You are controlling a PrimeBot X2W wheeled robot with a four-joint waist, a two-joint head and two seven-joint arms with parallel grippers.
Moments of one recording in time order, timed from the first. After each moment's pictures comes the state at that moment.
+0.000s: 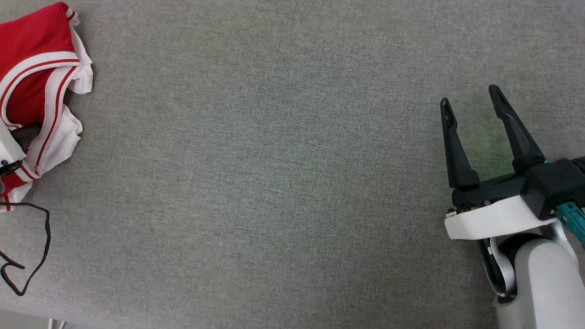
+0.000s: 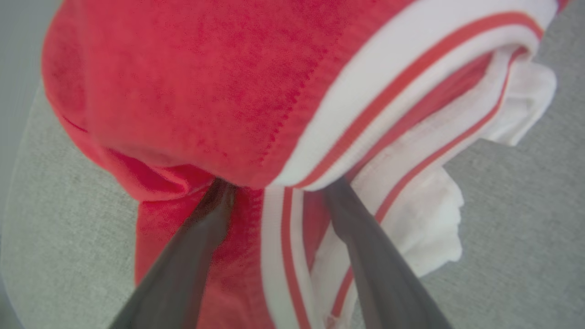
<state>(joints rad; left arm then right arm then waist) -0.80 0.54 0.13 0.71 -0.57 -0.12 0.80 -0.29 -0.05 0.07 -0.11 -0.05 0.13 -0.10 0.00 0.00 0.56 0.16</state>
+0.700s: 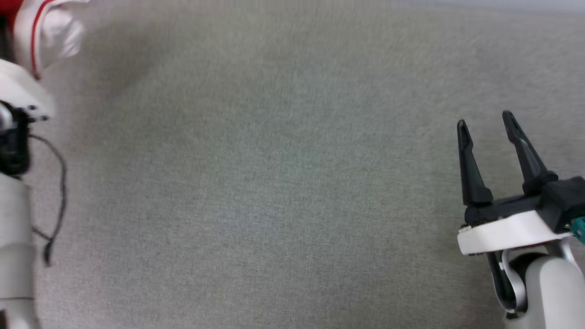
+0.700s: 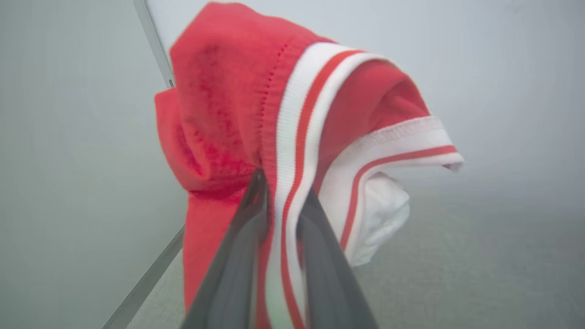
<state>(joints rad) -0.84 0.46 0.05 0.59 -0.37 -0.05 0.08 -0.23 -0.05 0.01 -0.08 0.00 0.13 -0.12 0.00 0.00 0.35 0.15</state>
